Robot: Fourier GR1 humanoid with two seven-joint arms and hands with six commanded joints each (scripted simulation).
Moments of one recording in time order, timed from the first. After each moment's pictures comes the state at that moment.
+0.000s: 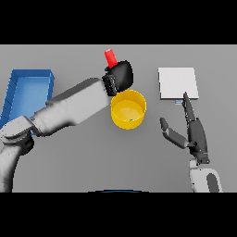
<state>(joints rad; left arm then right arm) -1.28 0.22 -1.19 -0.70 -1.11 -0.27 -0.08 0.09 -0.06 0.10 -1.71 0.24 -0.06 -0.09</state>
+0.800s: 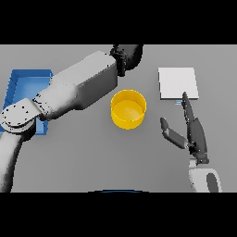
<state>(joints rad) -1.55 0.22 -1.38 -0.60 -1.15 -0.22 -0.15 0.09 -0.06 0.11 -1.70 0.24 -0.06 -0.13</state>
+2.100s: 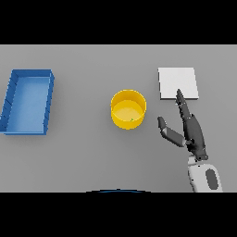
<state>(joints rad) -1.37 0.60 -0.49 -0.01 0.05 0.17 0.20 0.05 -0.07 0.11 -1.66 0.19 0.00 -0.17</state>
